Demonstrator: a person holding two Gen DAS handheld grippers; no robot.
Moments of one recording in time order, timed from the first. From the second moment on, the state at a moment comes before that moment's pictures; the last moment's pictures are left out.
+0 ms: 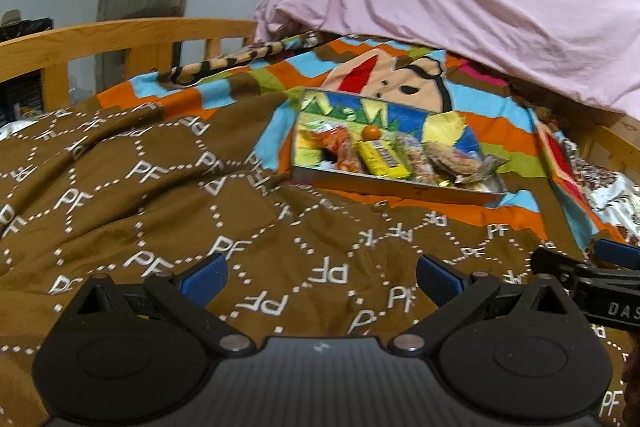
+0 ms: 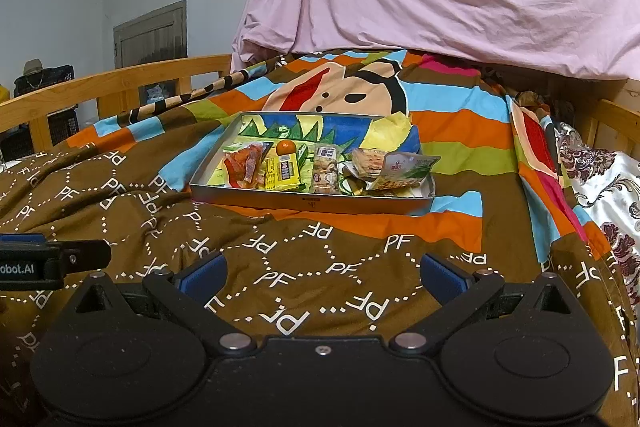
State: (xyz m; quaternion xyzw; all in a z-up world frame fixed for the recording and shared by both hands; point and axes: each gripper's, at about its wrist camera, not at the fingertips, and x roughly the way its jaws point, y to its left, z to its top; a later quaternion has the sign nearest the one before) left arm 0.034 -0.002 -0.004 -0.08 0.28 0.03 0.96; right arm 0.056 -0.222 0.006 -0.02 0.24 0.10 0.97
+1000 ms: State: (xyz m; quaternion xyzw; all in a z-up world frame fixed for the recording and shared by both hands) left arm 0.035 -0.004 -0.008 -0.06 0.31 0.03 0.95; right arm 0.054 -0.215 0.002 -0.04 0.24 0.10 0.96
